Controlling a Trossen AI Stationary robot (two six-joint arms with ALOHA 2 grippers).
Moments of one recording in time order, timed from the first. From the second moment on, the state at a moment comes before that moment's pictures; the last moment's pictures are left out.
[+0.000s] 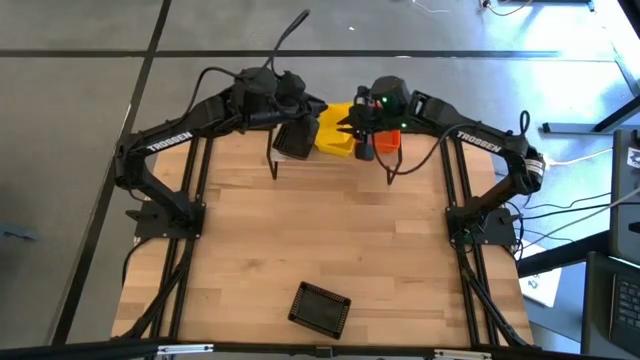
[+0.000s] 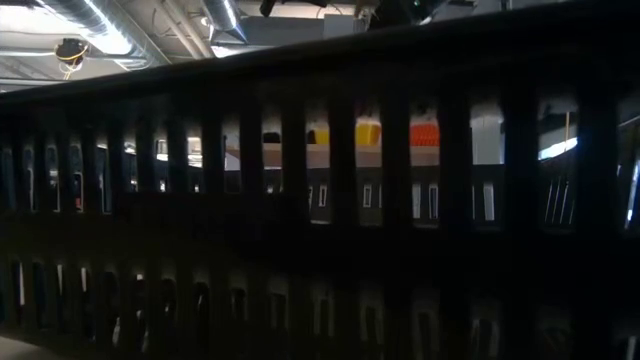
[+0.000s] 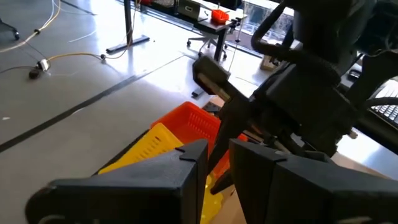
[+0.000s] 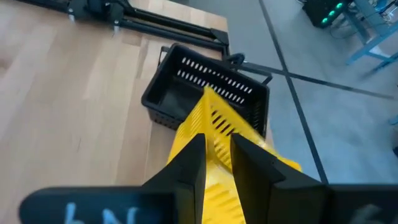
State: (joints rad) left arm 0.35 1.50 1.71 -0.42 -0.16 -0.23; right arm -0.44 1.55 1.57 -0.59 -0.16 -0.50
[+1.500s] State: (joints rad) left arm 0.15 1.48 1.69 -1.12 0.28 0.21; right arm -0.30 1.49 1.59 -1.16 -0.51 -0.58
